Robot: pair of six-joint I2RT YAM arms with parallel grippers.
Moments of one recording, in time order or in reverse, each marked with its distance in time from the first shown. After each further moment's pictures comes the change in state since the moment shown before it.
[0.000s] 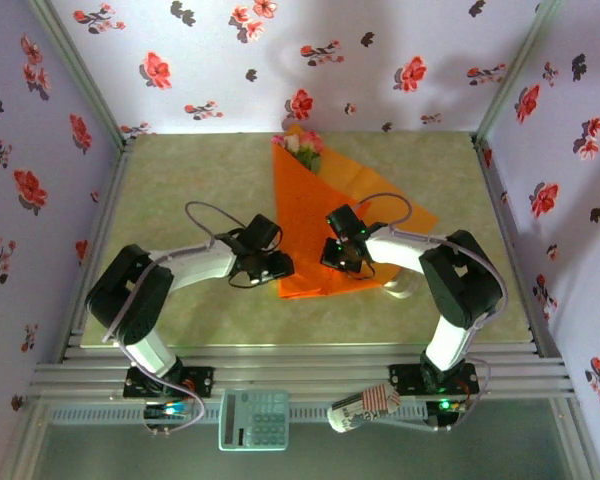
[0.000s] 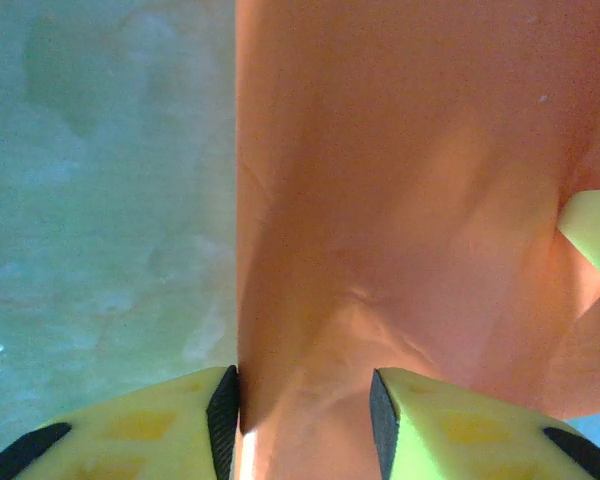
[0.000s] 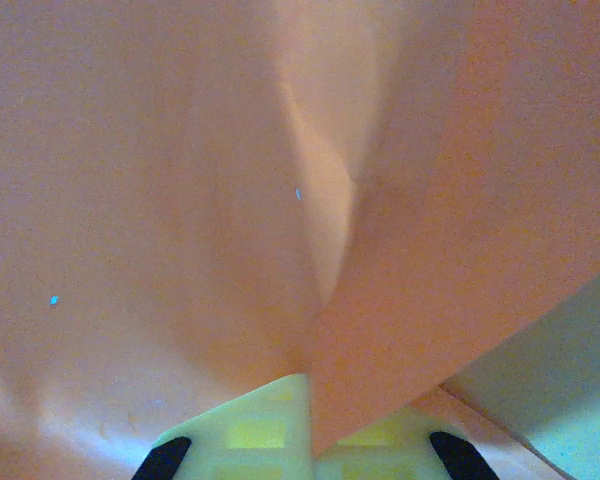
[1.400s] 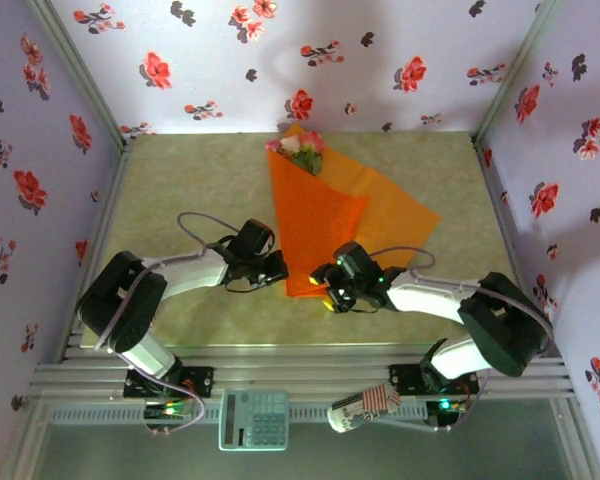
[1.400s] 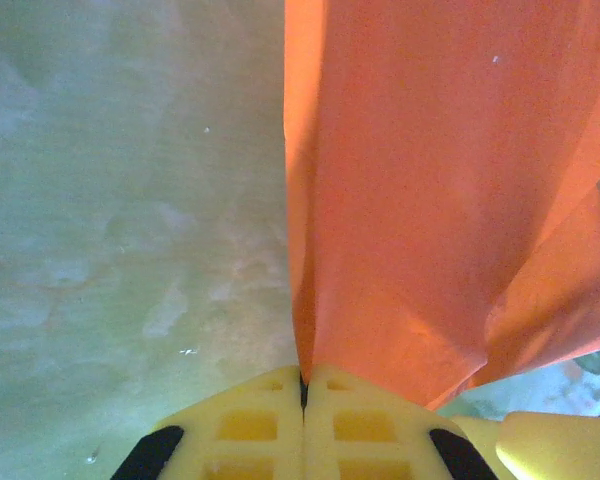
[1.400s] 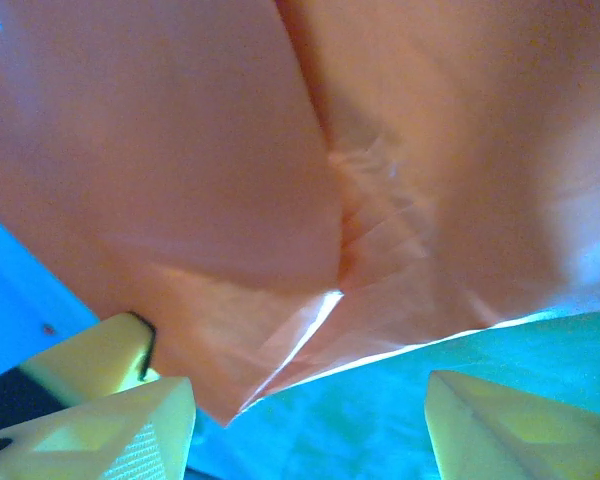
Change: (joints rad) left arm 0.019 -0.061 -0.103 0.149 0.093 -0.068; right arm 0.181 -0.336 -0.414 0.369 -0.103 0.849
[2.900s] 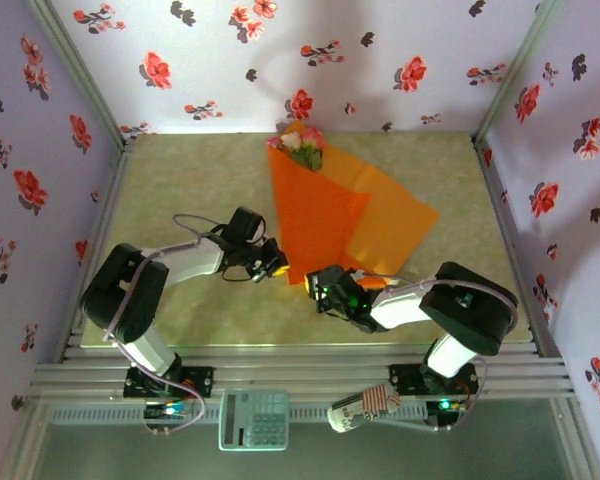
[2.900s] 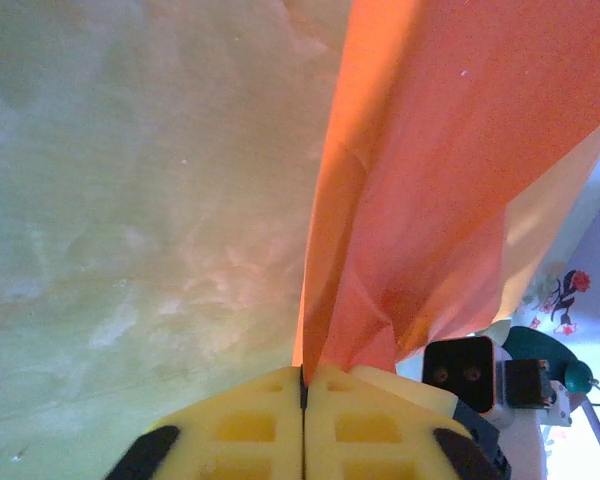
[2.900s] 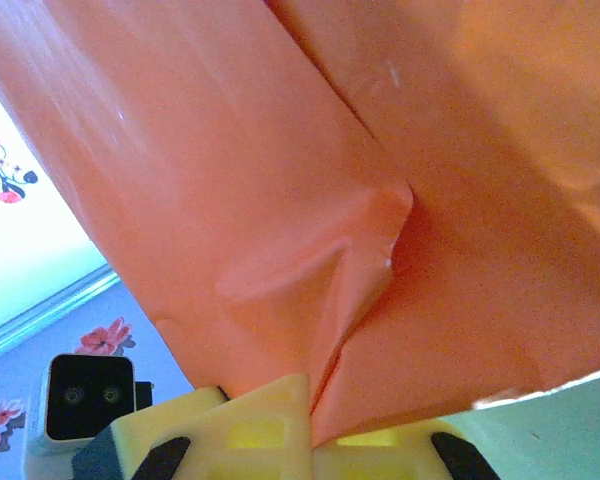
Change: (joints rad) left arm 0.102 0.049 0.057 0.000 0.196 -0.159; right arm 0.193 0.183 -0.098 0.535 0.445 0.413
